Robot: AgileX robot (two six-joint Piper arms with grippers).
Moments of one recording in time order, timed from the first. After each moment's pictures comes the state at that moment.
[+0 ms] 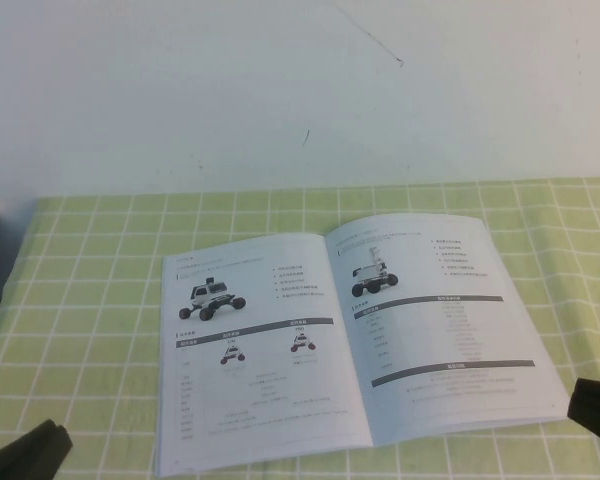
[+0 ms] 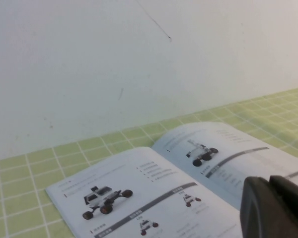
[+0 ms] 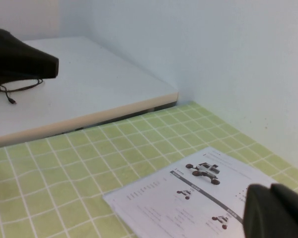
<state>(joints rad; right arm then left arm) 0.45 0.59 -0.41 1.38 0.51 -1.57 -0.31 0.17 -0.15 -1.11 0.25 1.00</state>
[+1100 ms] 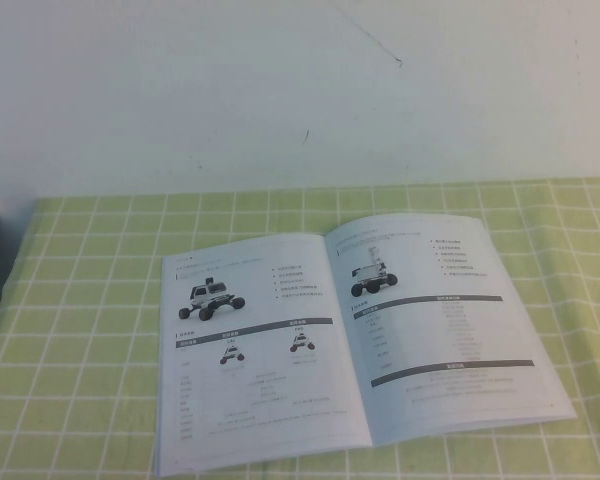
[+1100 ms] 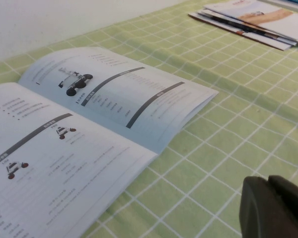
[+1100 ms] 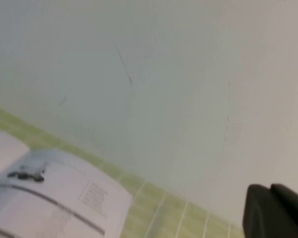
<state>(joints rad) 0.24 0.24 -0.18 0.77 0.02 -1.19 -0.31 0.17 -0.15 -1.08 0.67 0.99</state>
